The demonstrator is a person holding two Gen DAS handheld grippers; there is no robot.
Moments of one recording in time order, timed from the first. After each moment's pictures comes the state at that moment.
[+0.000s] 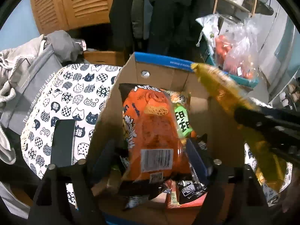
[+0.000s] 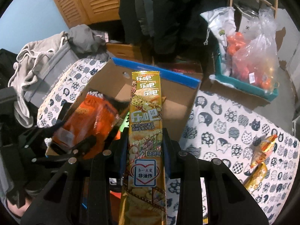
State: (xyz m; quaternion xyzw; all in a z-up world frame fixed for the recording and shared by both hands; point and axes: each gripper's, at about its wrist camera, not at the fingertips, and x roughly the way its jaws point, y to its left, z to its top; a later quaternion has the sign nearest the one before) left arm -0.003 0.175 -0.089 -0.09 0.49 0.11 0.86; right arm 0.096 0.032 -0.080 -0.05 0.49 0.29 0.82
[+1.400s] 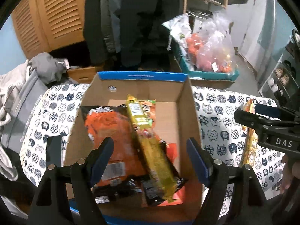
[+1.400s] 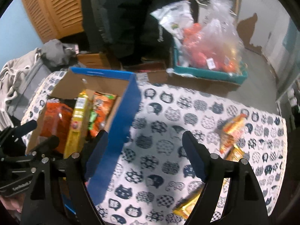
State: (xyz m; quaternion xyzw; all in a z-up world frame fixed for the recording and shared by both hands) left arm 0.007 0.101 -0.062 -0.03 0.47 0.05 0.88; right arm 0.102 -0.073 -0.080 -0.02 0.48 0.19 0.86
